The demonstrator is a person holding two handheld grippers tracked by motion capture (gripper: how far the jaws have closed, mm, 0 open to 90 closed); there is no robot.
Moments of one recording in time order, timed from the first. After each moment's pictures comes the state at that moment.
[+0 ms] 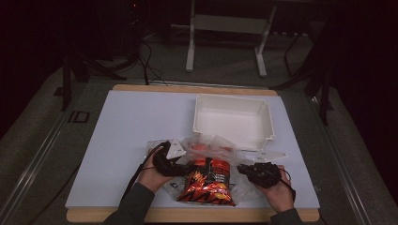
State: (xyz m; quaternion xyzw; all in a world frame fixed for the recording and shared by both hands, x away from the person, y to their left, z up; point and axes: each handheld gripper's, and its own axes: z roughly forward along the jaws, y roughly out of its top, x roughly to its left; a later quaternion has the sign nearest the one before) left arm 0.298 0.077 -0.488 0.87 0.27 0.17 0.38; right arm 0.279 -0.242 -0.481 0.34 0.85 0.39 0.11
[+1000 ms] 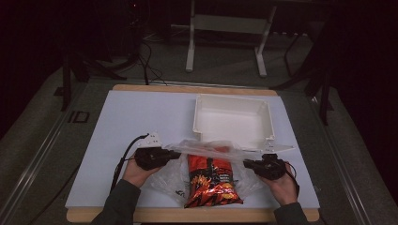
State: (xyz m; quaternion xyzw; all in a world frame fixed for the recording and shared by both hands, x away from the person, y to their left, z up) left arm 0.307 0.142 -0.478 0.81 0.29 0.07 0.50; right arm 0.303 -0.268 -0.488 0.39 0.83 0.40 0.08
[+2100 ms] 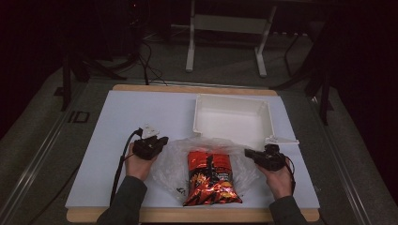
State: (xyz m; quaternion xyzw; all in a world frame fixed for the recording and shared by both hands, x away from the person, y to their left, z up) left arm 0.333 0.148 -0.494 0.77 0.45 0.19 0.41; right arm 0.327 -0.272 -0.492 0.46 0.77 0.44 0.09
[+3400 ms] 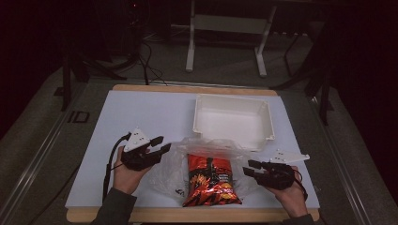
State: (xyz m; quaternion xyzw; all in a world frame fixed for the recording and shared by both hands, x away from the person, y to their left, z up) left arm 0.270 0.153 -0.434 0.76 0.36 0.19 0.50; right arm 0.266 -0.274 -0.464 0.33 0.82 0.46 0.09
